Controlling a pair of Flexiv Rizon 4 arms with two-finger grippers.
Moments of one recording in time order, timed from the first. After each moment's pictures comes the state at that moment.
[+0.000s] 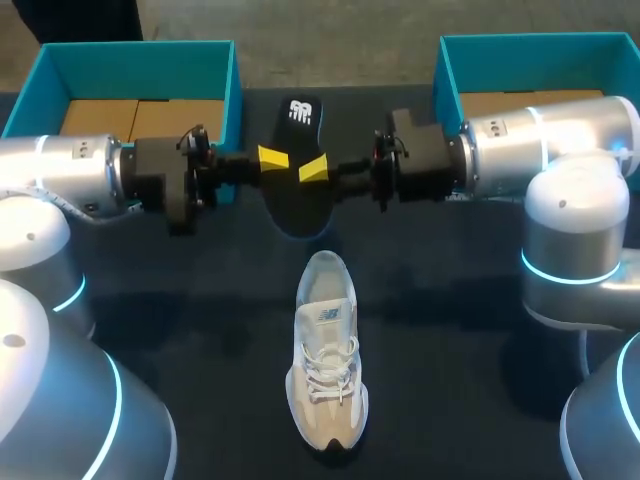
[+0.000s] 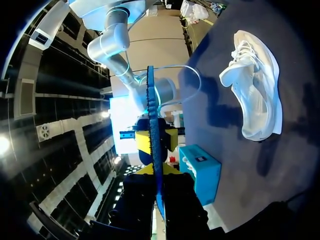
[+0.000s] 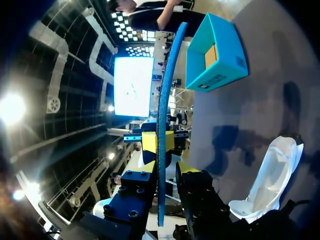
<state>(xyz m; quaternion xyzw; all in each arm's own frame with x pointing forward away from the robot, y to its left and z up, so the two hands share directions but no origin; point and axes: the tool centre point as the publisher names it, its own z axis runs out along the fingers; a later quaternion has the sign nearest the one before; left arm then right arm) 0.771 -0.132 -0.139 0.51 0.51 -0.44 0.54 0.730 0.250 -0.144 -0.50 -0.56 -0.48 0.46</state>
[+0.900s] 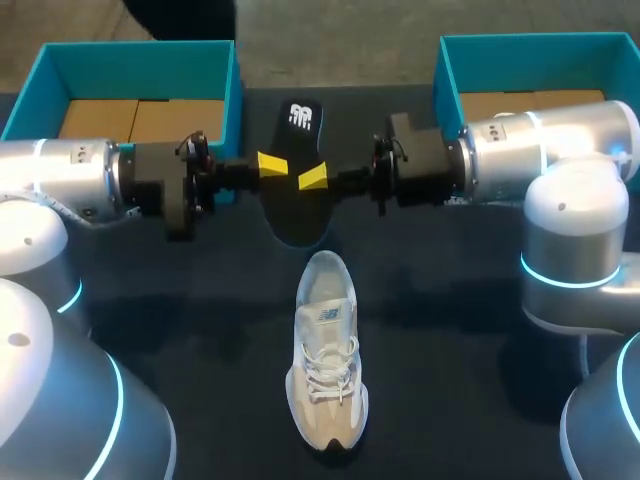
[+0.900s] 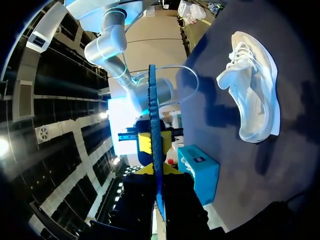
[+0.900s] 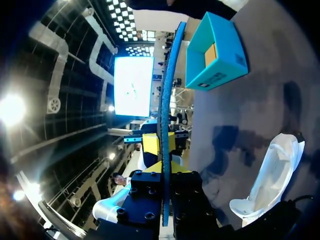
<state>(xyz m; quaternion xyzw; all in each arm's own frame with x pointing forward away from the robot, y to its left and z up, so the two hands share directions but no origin) 0.765 -0.131 -0.143 0.52 0.51 -0.43 0.54 0.726 0.251 -0.145 -0.50 -0.55 -0.48 0.46</state>
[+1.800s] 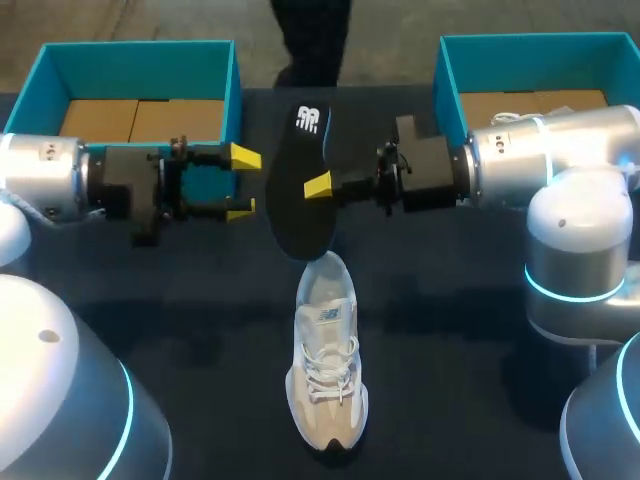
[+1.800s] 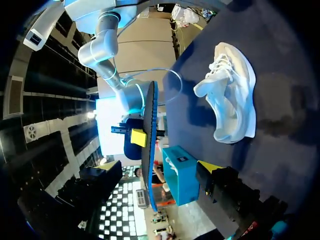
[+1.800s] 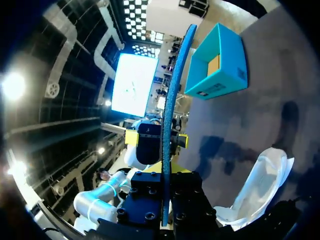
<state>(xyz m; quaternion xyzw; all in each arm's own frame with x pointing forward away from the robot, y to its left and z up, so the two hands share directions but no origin) 0.758 -0.085 -0.162 0.54 0.55 -0.40 0.50 0.725 0.243 -0.160 -0.47 -0.60 -0.51 0.39</state>
